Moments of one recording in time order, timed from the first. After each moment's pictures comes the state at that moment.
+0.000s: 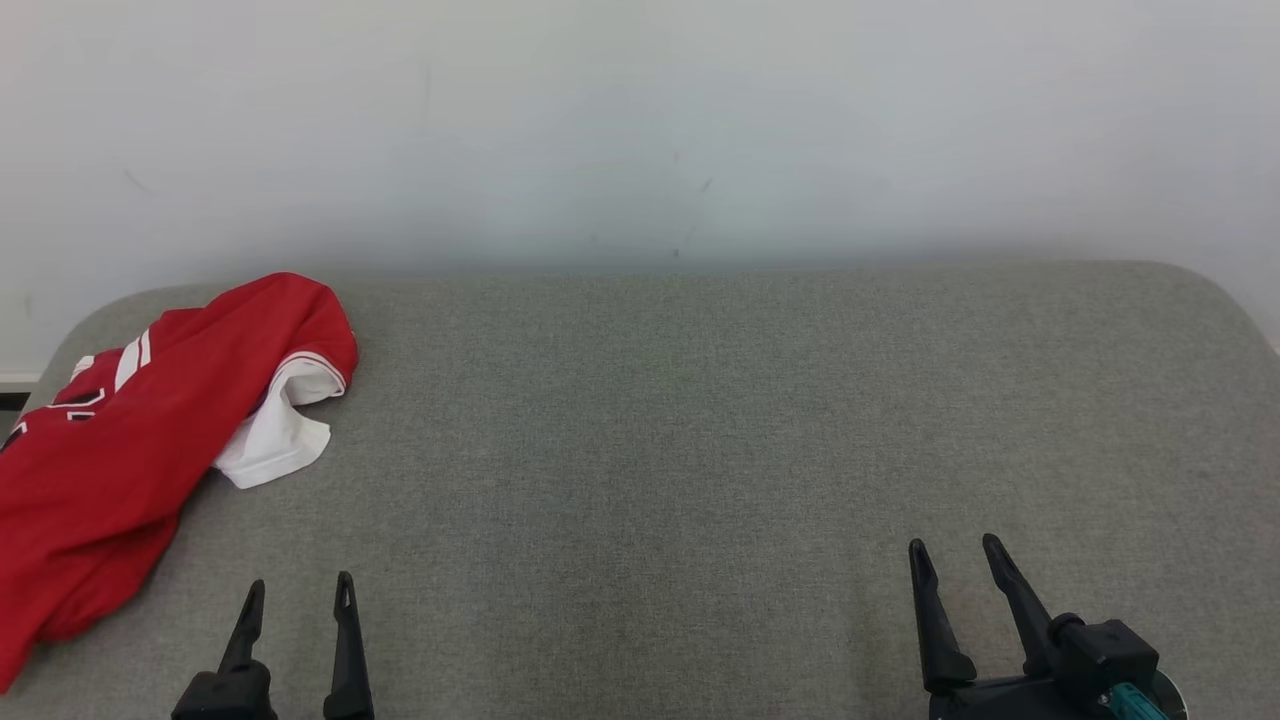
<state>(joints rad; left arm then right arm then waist) 0.04 0.11 -0.03 0.08 -0.13 0.06 -0.12 0.01 -0.05 -0.01 0.19 0.13 0.13 -0.21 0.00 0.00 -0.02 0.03</state>
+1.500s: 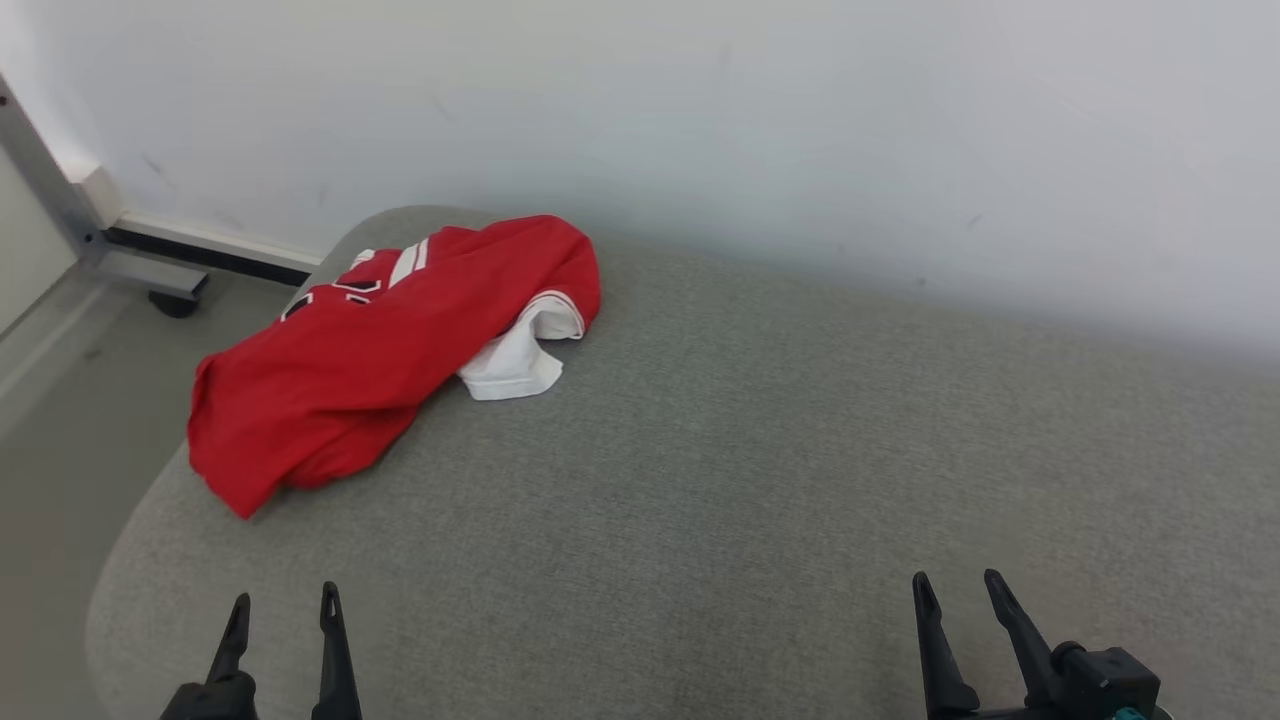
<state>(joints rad) 0.06 0.13 -0.05 0.06 -0.17 0.10 -0.10 0.05 -0.05 -0.01 0.21 0.17 0.13 -0.20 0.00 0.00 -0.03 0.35</state>
